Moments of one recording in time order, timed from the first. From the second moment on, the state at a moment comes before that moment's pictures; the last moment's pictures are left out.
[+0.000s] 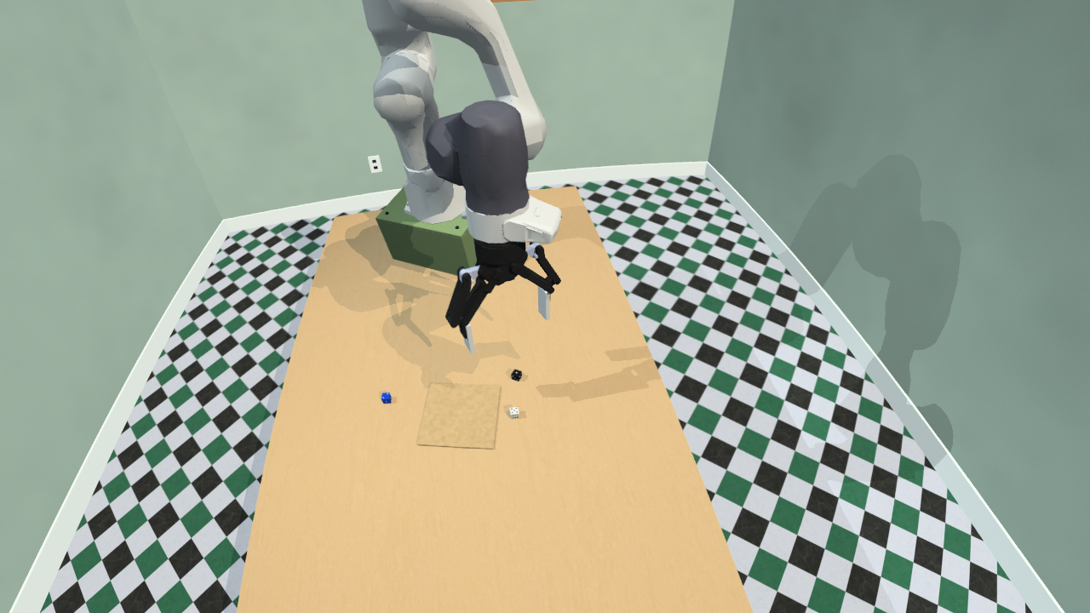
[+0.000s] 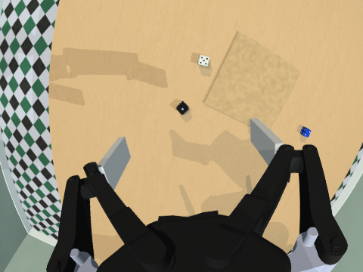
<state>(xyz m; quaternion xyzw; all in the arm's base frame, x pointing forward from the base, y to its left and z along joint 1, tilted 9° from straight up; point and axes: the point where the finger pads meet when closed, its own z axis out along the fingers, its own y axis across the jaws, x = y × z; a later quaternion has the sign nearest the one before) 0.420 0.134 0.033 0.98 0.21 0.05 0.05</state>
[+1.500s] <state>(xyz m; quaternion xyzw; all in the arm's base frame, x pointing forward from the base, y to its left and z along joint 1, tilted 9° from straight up) 0.425 0.127 0.025 0.97 -0.23 0.09 0.04</state>
